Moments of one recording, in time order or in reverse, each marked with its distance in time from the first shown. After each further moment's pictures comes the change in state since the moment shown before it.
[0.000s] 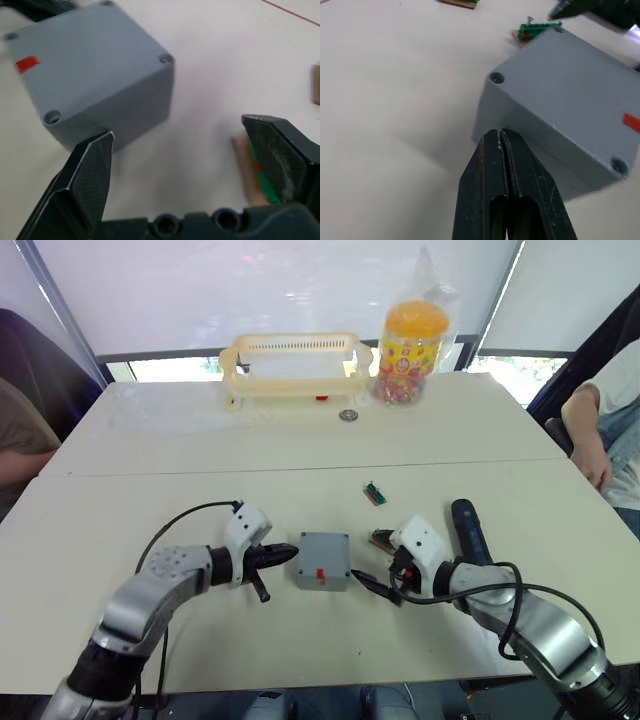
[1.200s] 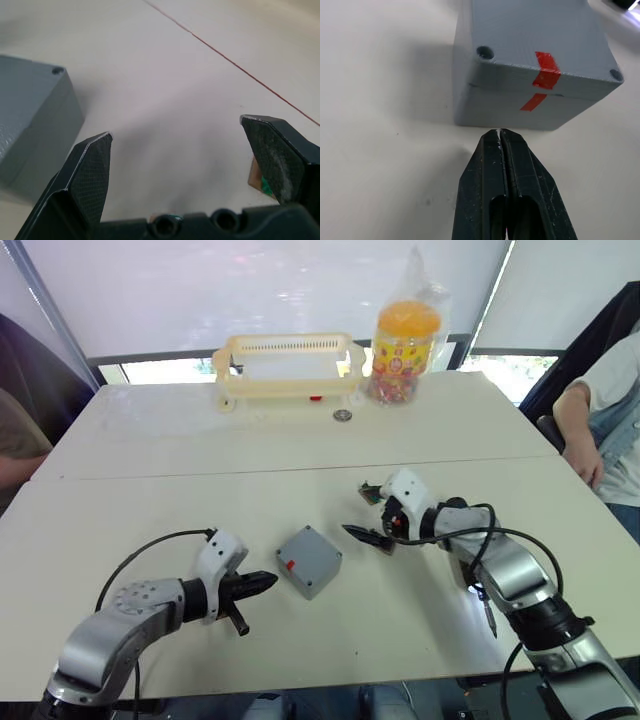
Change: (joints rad) left arm 0.312 0.011 0.160 -0.328 -0.096 0.222 0.127; right arm -0.349 0.107 -0.005 0.531 -0.223 -0.299 0.326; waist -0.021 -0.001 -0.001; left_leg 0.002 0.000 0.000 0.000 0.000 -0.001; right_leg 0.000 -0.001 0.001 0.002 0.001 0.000
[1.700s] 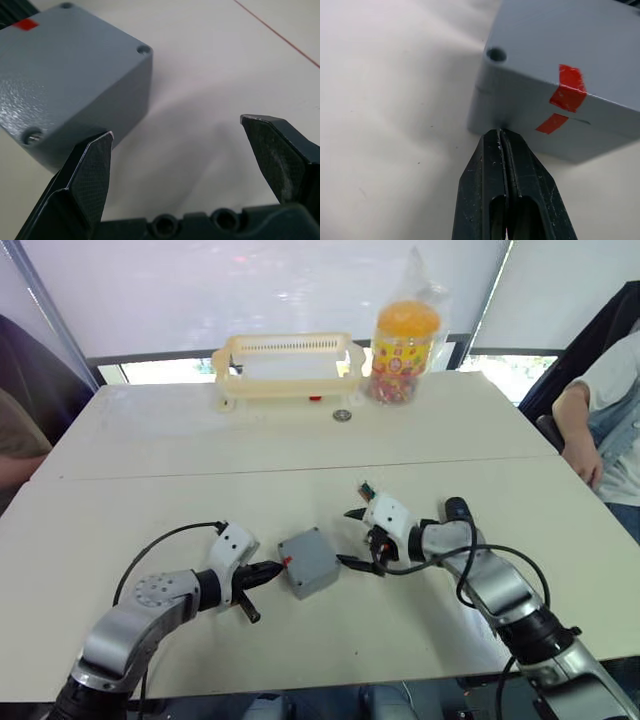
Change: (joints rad) left arm -0.077 0.007 -0.086 0.115 0.091 -0.114 0.006; right arm 0.108 0.027 0.023 -0.142 -0.046 0.041 0.078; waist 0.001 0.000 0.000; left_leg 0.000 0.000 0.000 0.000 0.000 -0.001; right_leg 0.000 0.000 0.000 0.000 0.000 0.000
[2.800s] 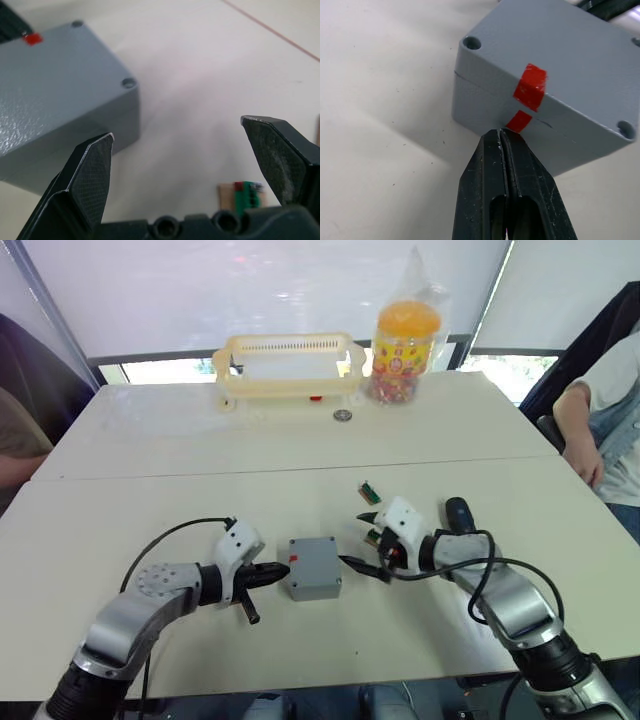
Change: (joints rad) left arm -0.053 0.072 0.010 0.022 -0.026 -0.007 -0.121; right arm 0.084 0.006 -0.188 -0.160 0.075 0.200 -0.091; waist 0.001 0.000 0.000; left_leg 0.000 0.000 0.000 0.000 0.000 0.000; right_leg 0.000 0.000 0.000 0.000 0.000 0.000
